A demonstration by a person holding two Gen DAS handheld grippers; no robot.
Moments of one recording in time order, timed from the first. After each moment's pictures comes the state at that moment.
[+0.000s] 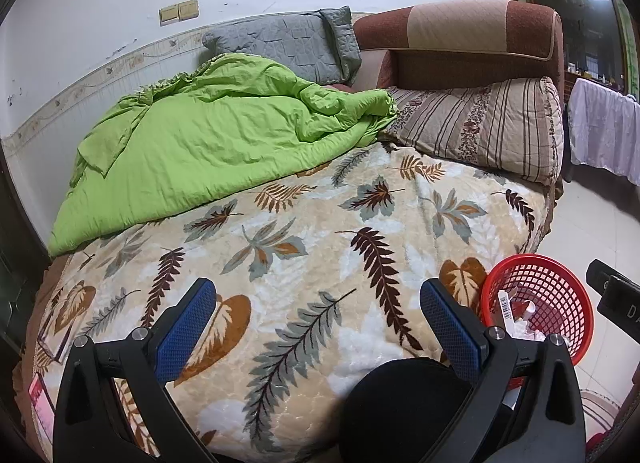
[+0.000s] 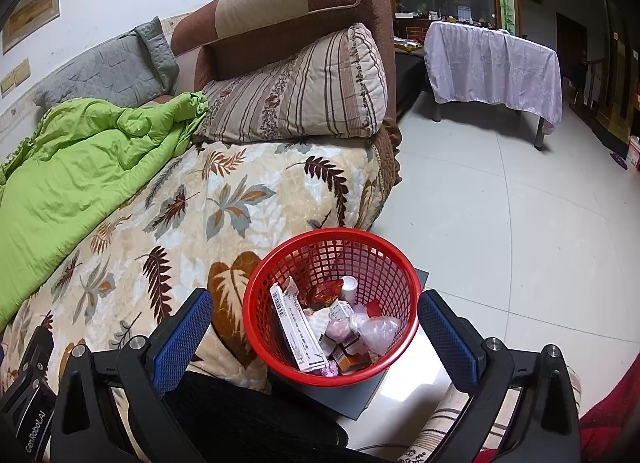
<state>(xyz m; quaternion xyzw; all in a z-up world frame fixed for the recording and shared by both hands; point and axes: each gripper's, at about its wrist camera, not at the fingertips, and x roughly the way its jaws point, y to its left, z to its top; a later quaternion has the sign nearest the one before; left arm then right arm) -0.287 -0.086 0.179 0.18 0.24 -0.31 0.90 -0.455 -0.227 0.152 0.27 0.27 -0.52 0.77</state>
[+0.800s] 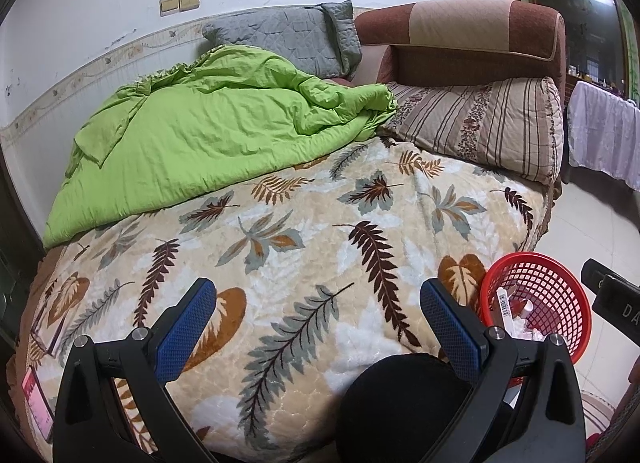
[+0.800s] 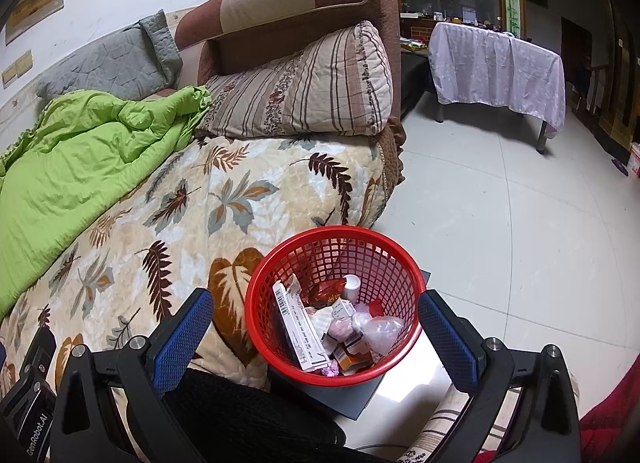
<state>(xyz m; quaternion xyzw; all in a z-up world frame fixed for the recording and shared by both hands) -0.293 -0.093 0.172 0.18 0.25 -0.31 0.90 -0.446 -0.227 0.147 0.26 0.28 -0.51 0.77</state>
